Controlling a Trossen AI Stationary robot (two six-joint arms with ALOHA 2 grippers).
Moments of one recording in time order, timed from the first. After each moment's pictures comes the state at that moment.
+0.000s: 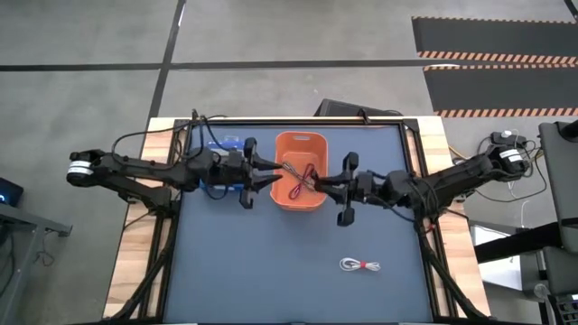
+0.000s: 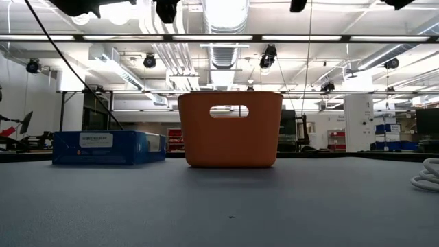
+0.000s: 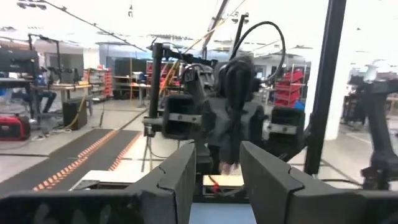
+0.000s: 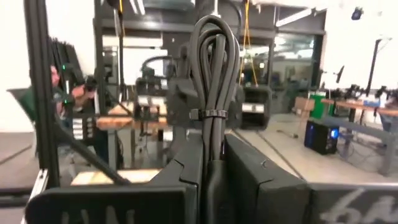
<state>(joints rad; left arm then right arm) 0.02 1.17 0.73 0.68 0.05 -0.07 0.21 1.25 0.69 0.78 0.32 -0.11</state>
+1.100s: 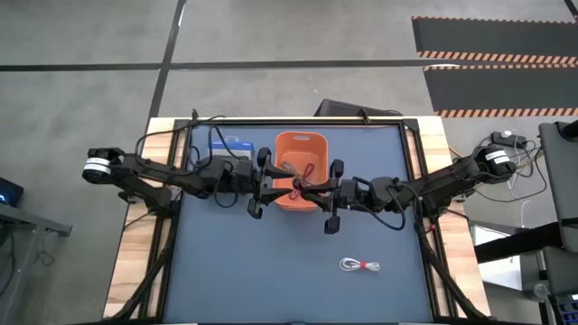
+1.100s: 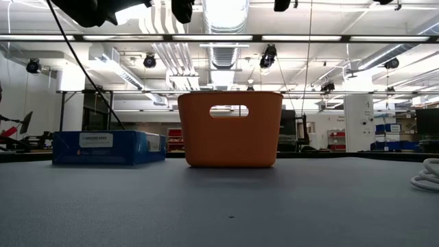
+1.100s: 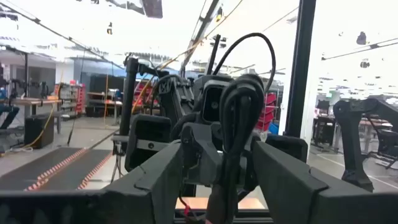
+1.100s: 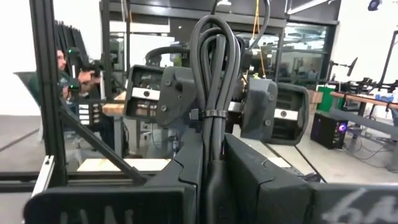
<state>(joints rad) -0.02 1.35 0.74 0.96 0.08 -0.12 0.23 1.39 0.80 0.77 0.32 -0.12</state>
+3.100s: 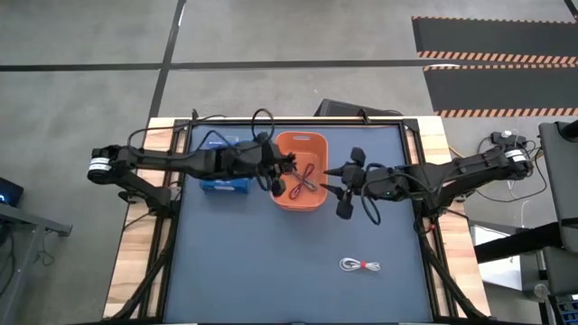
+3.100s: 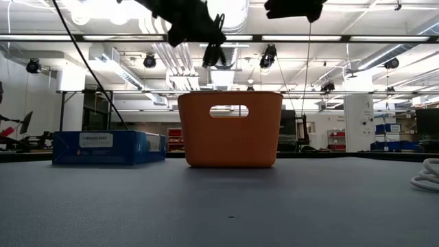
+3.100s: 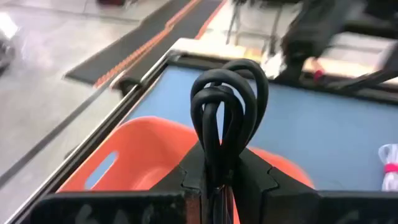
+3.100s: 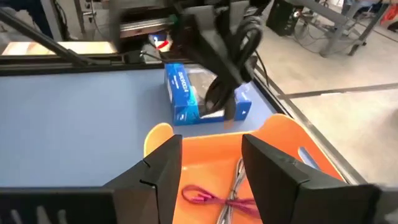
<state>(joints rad) 0.08 1.40 1.12 -0.09 -0.27 -0.10 0.20 1.19 0.99 -0.22 0.47 0.08</state>
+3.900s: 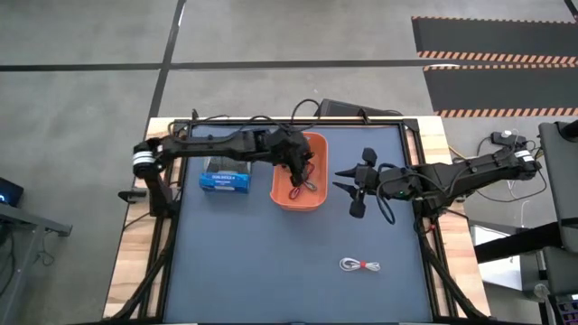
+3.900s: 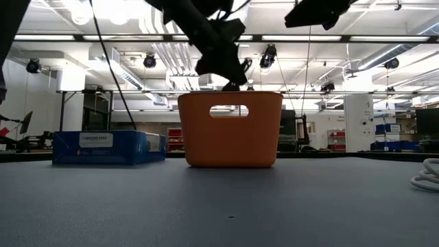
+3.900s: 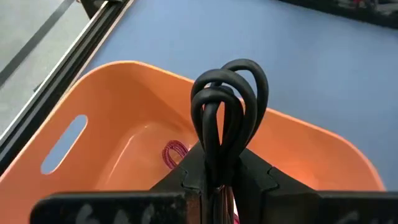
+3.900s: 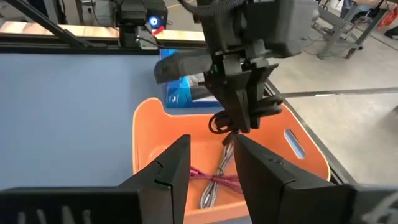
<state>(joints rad) 0.21 1.77 1.51 -0.46 -0.06 -0.11 0.20 1.05 0.85 -0.24 0.47 0.04</state>
